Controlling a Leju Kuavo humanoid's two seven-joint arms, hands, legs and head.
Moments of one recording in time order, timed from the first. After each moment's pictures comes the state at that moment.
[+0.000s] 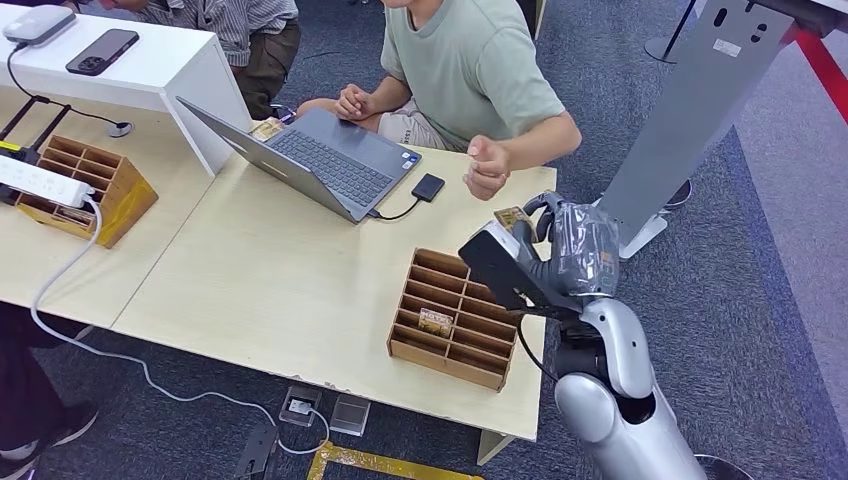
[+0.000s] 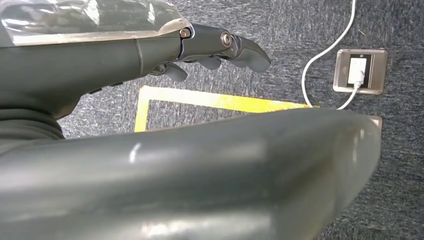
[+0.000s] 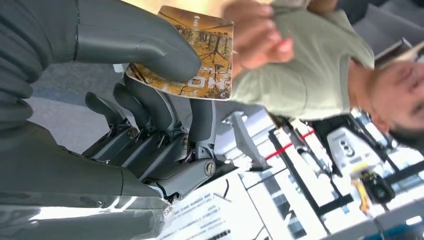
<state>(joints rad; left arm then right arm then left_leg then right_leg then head) -0.12 0.01 -1.05 -0.23 1.19 0.43 -0.39 -0.51 -0.04 0.64 -1.51 0.91 -0.08 0.34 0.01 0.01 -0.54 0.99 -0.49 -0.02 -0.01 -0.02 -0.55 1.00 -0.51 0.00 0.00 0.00</state>
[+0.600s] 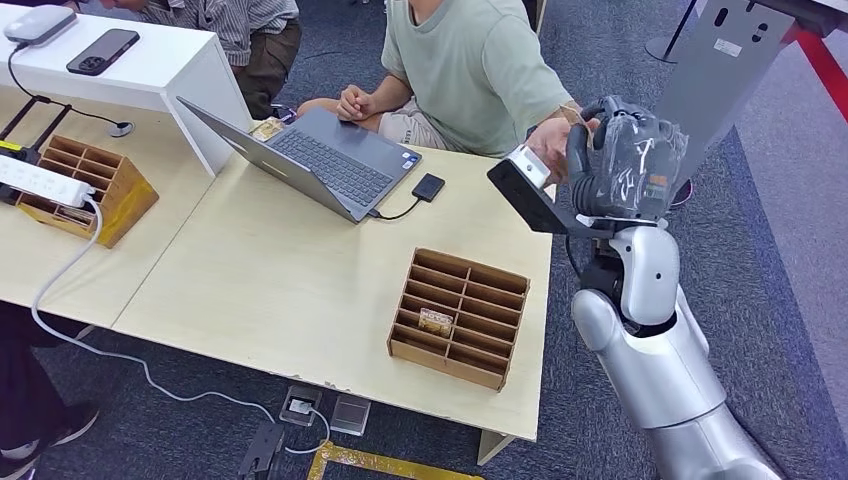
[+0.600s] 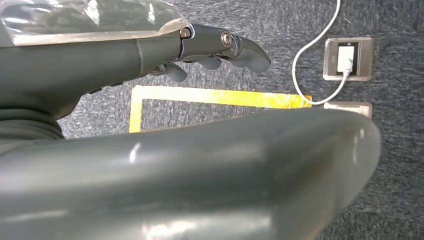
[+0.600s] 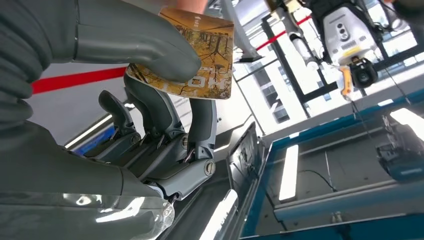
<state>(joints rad) -0.13 0.01 -1.05 -0.23 1.14 0.39 -0.40 -0.77 -0.01 0.59 -1.17 1.18 -0.38 0.24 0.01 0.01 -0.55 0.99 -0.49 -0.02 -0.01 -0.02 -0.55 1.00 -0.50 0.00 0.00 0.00</state>
